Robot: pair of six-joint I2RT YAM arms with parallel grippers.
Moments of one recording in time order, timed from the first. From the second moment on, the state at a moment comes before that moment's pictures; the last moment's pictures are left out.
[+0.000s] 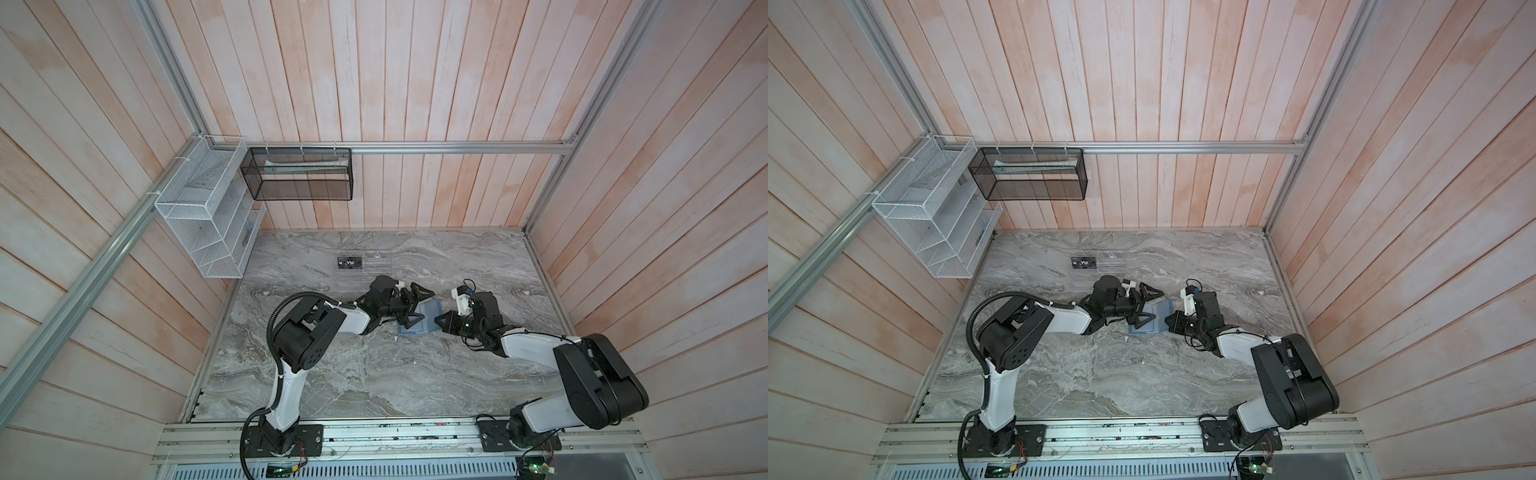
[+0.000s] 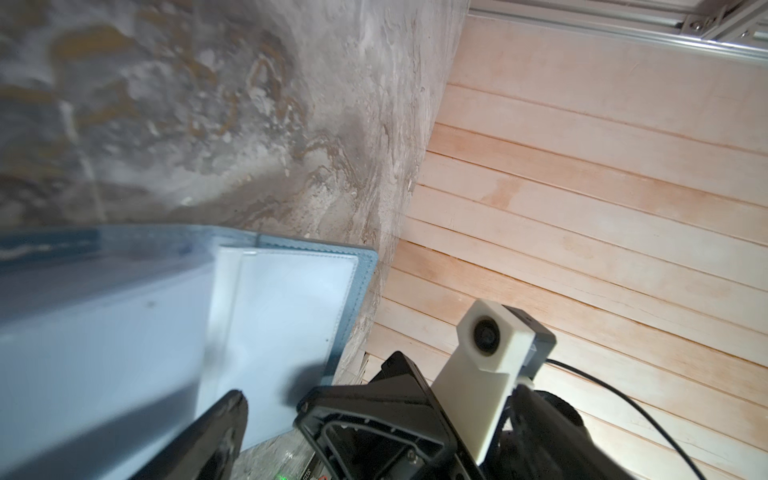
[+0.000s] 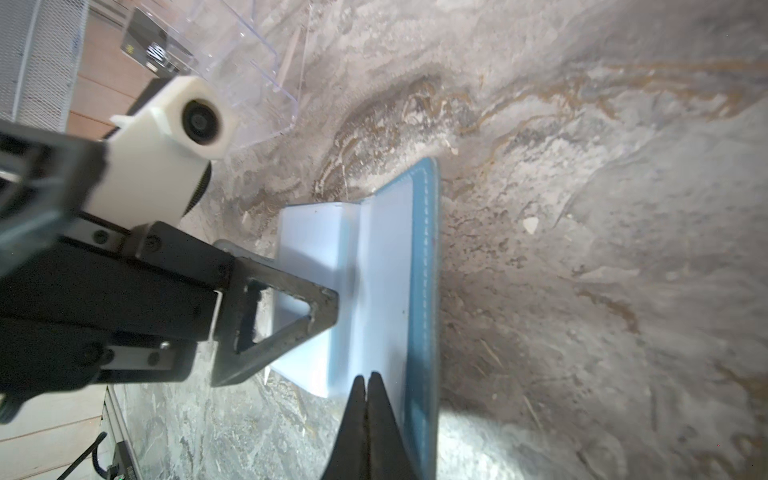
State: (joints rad) left arm -0.65 2.06 1.05 0.61 0.62 -1.51; right arm 0.35 1.49 0.50 0.25 -0.45 0.60
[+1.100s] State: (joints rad) left arm -0.58 1.94 0.95 0.44 0.63 -1.34; right arm 0.35 1.57 0.50 0.31 -0.45 0.60
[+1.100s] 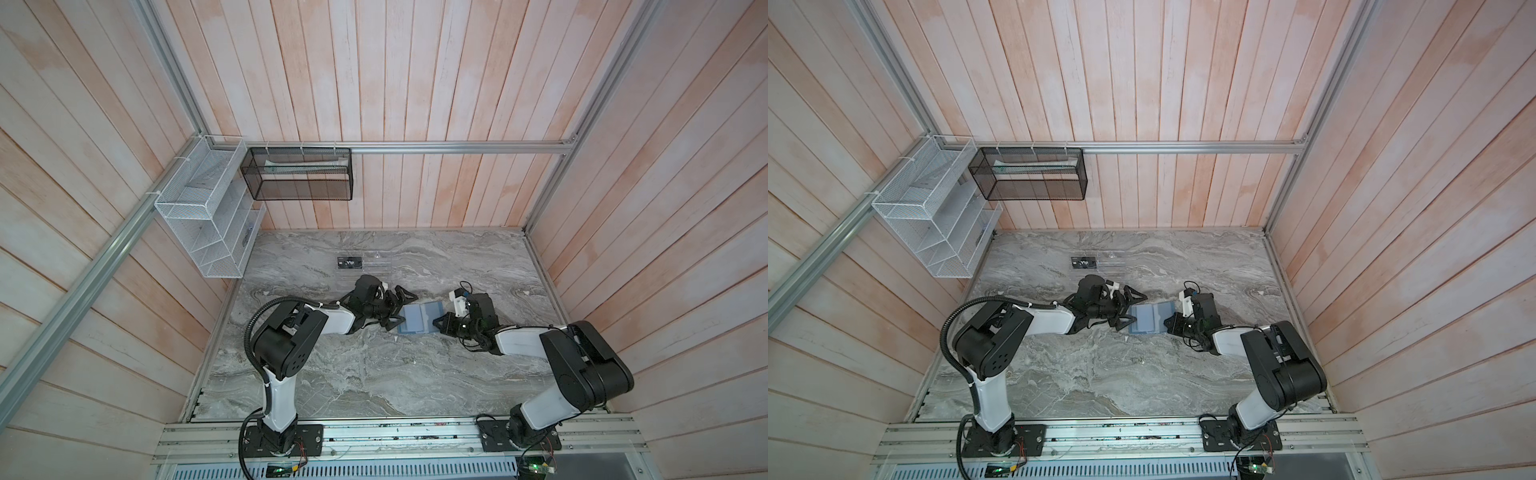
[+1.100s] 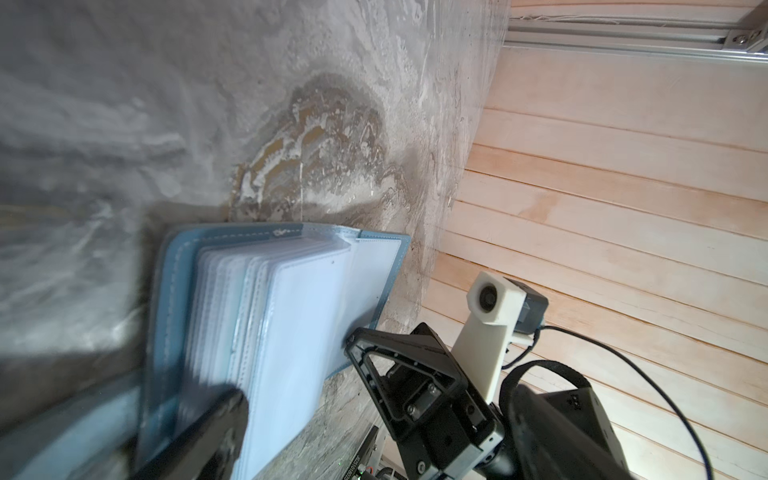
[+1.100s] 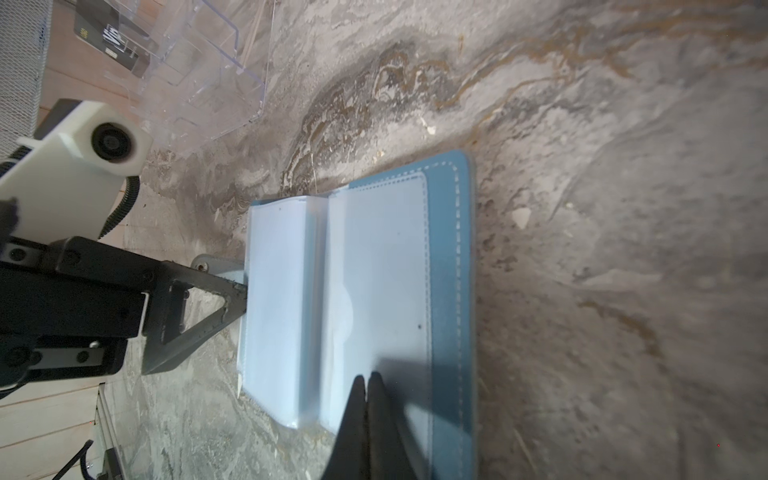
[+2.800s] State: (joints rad) left arm -0.59 1.97 1.08 0.31 0.63 -1.29; right arm 0.33 1.63 0.49 0.39 -0.50 0.62
